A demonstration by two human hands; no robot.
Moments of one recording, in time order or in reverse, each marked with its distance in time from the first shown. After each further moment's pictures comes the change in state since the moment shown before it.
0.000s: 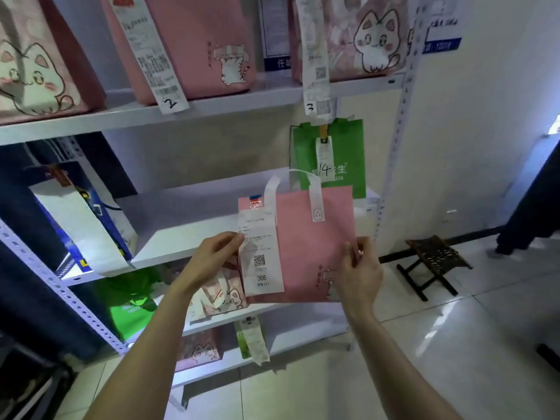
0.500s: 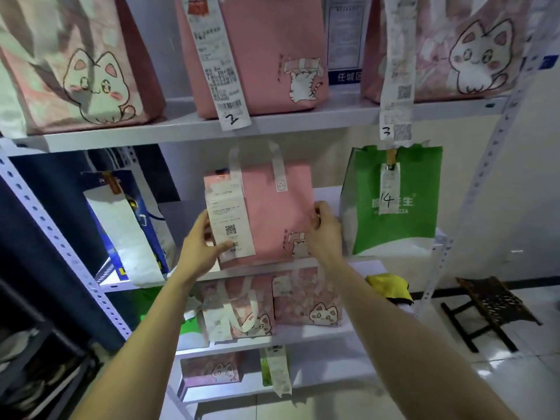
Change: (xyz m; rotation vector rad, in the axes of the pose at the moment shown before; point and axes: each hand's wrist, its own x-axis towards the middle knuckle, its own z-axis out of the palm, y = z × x) left_hand 0.057 -0.039 -0.124 0.195 0.481 0.052; right_hand 0.075 -0.070 0.212 -0.005 -0.524 -0.214
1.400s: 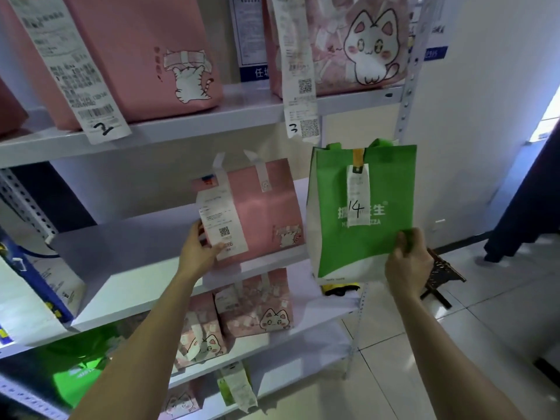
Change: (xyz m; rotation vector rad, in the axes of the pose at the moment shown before) left_hand 0.059 0.039 0.163 -0.018 -0.104 -0.078; right_hand -0.025 0.182 -0.238 -0.160 0.726 0.182
